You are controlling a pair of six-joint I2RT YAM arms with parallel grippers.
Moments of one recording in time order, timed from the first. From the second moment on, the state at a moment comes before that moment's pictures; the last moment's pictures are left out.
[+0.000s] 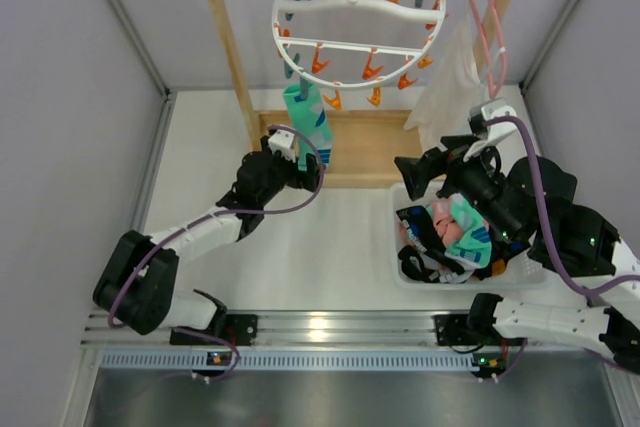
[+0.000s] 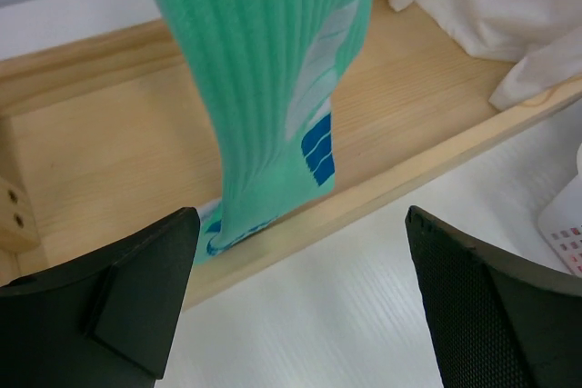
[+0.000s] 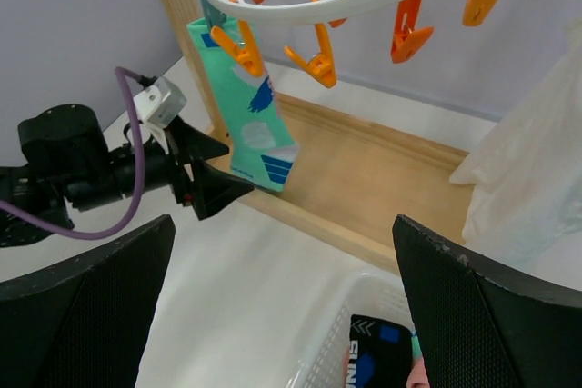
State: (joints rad) left arm -0.51 1.34 0.66 0.47 0.02 -0.13; right arm 1.08 0.84 1.37 -0.58 0.57 0.14
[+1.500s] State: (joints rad) left arm -1.32 1.64 1.06 0.67 -0.91 0.45; right arm 1.08 1.08 1.84 -0.70 0.65 0.13
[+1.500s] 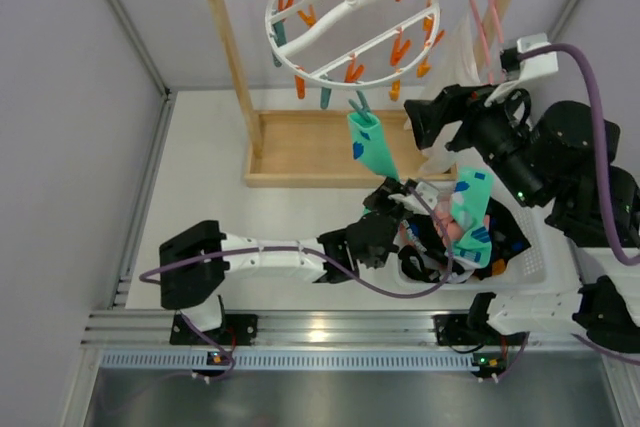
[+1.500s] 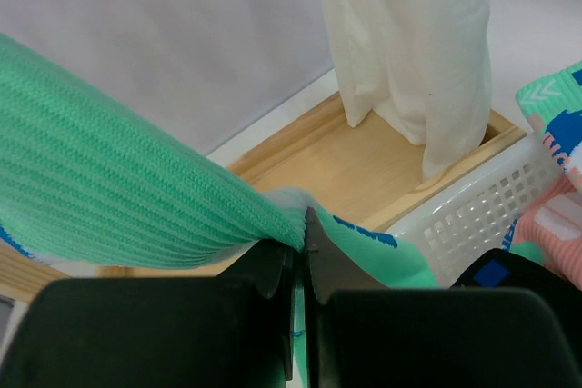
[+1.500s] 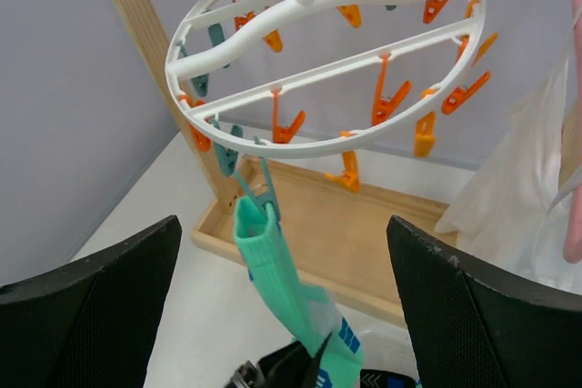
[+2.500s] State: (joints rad) left arm -1.36 1.71 1.07 0.67 -1.05 0.57; right arm 0.80 1.44 1.94 -0.86 0.16 0.04
